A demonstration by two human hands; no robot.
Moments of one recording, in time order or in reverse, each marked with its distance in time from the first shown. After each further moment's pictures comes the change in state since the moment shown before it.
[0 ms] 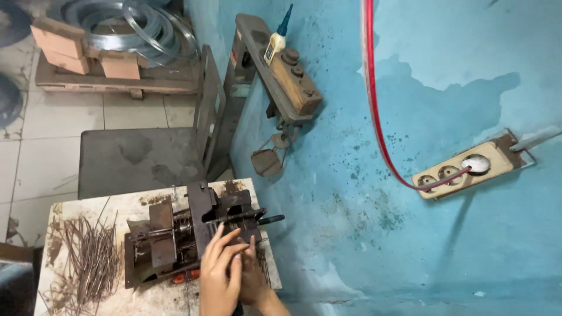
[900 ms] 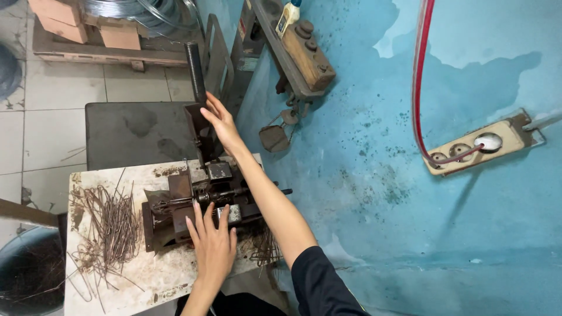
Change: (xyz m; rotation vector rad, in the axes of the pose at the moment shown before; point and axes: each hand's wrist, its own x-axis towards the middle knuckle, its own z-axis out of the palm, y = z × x) left_hand -0.024 -0.080 -0.007 0.738 -0.049 0.044; right_hand 0.338 0.081 0.018 1.000 0.177 0.459
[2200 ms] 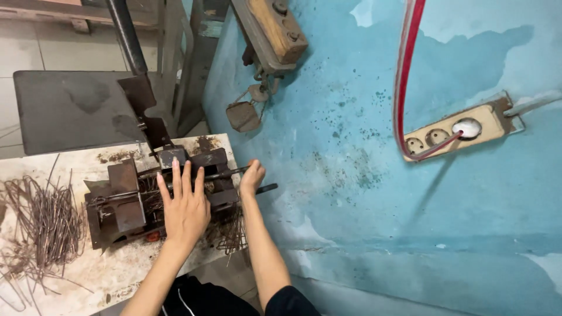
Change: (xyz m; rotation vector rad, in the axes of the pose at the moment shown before) left_hand 0.061 0.024 0.027 0.298 -0.099 0.124; right_hand -0.196 0.109 -0.183 -0.411 1.046 0.197
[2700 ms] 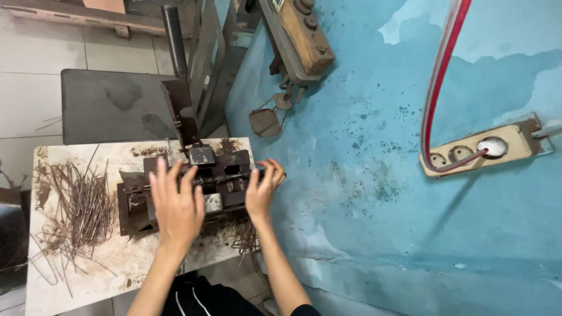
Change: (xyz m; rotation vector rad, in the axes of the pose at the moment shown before) left_hand -0.009 -0.049 -0.026 -0.392 0.238 -0.173; right_hand -0.115 -0.126 -0.031 -0.250 -0.238 -0.588
